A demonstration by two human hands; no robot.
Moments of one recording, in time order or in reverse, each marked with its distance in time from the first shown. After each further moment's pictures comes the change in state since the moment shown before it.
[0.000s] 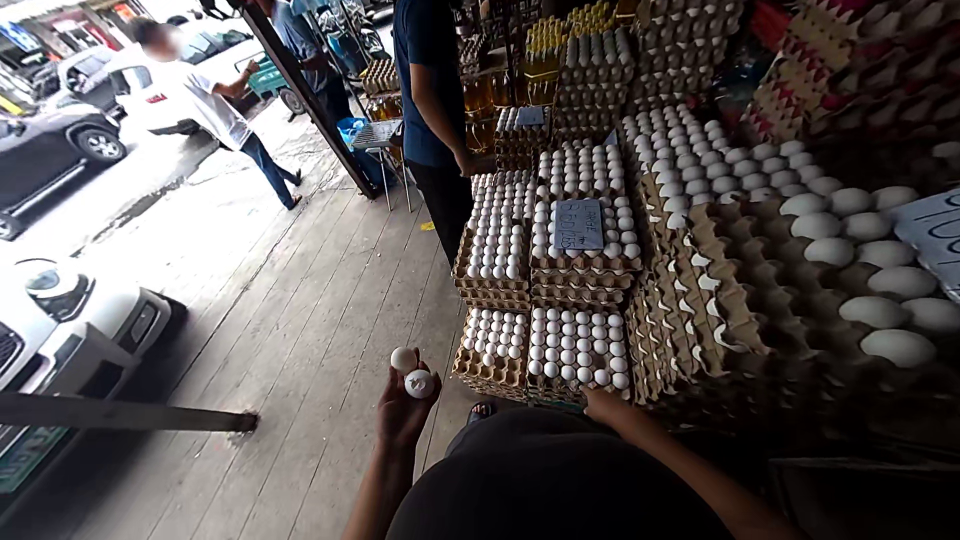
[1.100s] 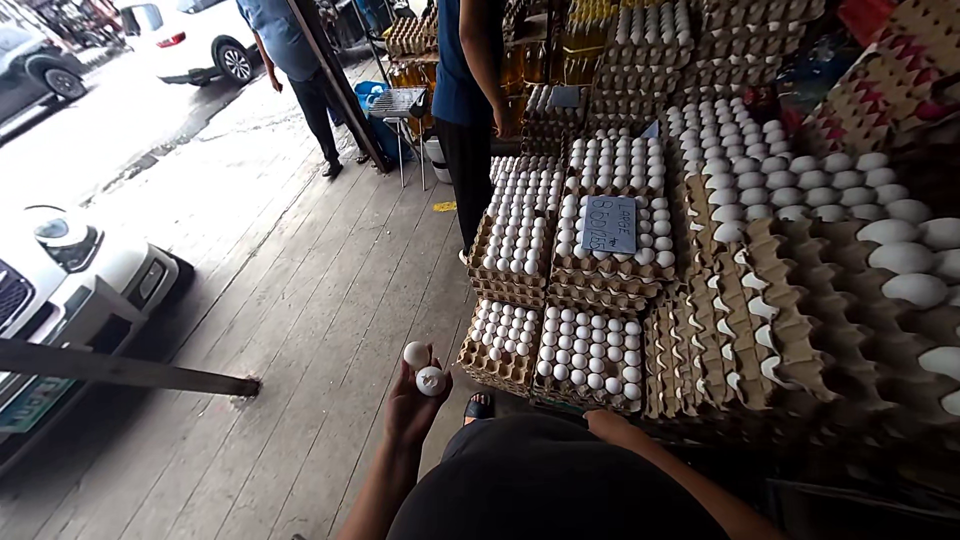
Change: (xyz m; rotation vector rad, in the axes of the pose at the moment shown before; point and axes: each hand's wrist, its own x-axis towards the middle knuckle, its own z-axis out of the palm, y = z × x) left_hand 0.008 0.007 -0.011 -0.041 0.128 -0.010; right_hand 0.016 -0.017 0.023 -0.205 -0.212 -0.043
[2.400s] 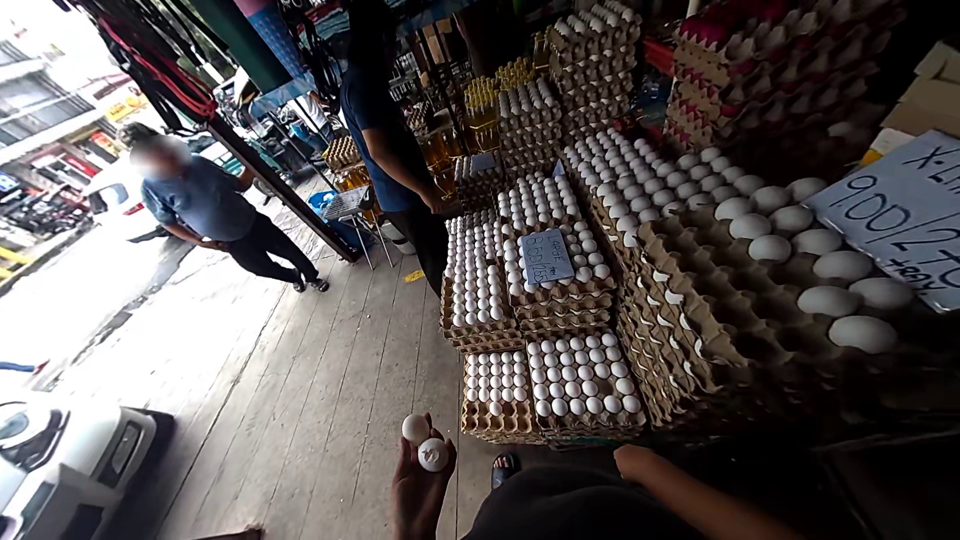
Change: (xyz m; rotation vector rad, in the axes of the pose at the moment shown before) left_hand 0.014 -0.028 0.017 0.040 -0.127 -0.110; right_hand -0.091 0.005 -0.017 0.119 -0.021 0.006
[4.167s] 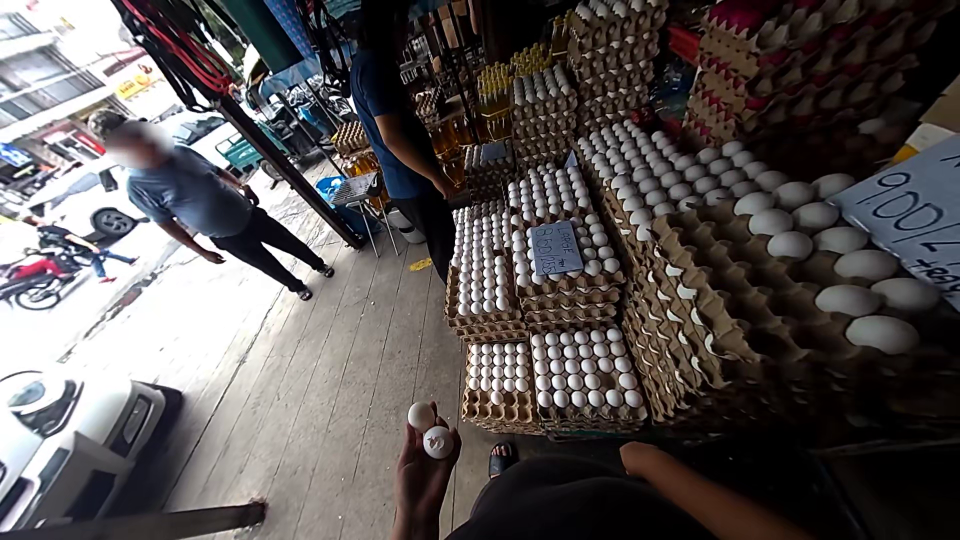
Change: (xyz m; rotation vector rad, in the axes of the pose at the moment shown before) left_hand -0.006 -0.001 -0.005 0.016 0.010 0.005; right_hand 0.069 0.049 0.039 -0.139 0.154 -0.359
